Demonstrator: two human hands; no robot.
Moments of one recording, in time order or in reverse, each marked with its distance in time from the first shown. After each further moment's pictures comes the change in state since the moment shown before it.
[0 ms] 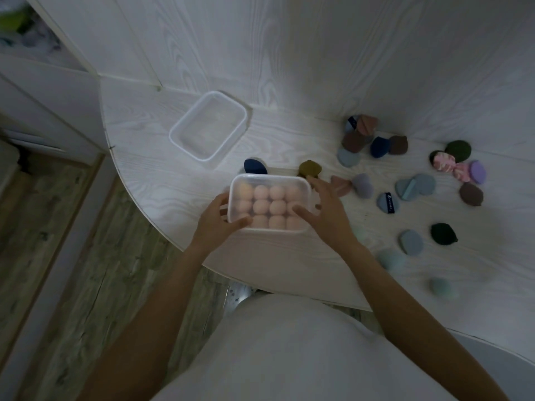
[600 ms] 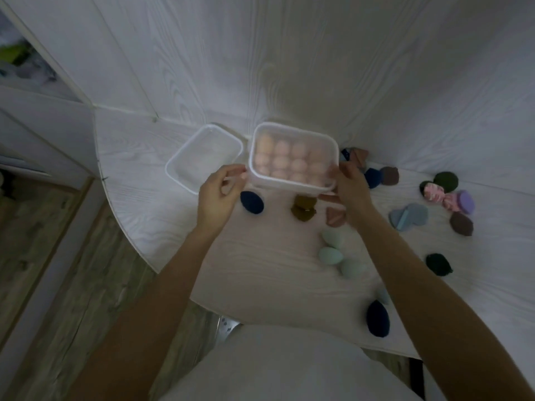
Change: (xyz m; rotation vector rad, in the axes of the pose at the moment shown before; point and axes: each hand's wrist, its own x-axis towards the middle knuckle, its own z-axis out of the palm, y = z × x) left_hand 0.070 0.071 -0.012 -0.088 0.274 0.399; right_hand 0.089 -0.040 -0.060 0.588 0.170 0.377
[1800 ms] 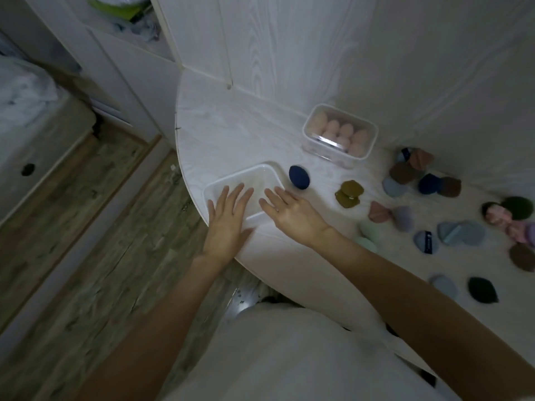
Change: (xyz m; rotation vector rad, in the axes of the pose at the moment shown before) left_hand -0.136 -0.051 -0.045 0.865 -0.131 -0.036; right_hand -0.071 0.080 0.107 -1.424 -0.465 -1.556
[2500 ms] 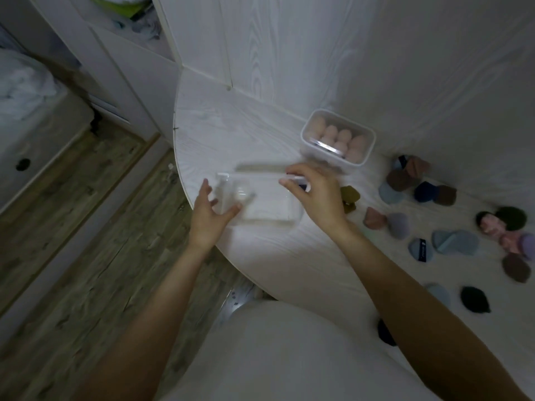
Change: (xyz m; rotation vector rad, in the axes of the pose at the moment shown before) left_hand 0.017 -0.007 -0.021 -0.842 0.147 -0.523; right_hand 0.004 0.040 -0.047 0.820 0.335 0.573
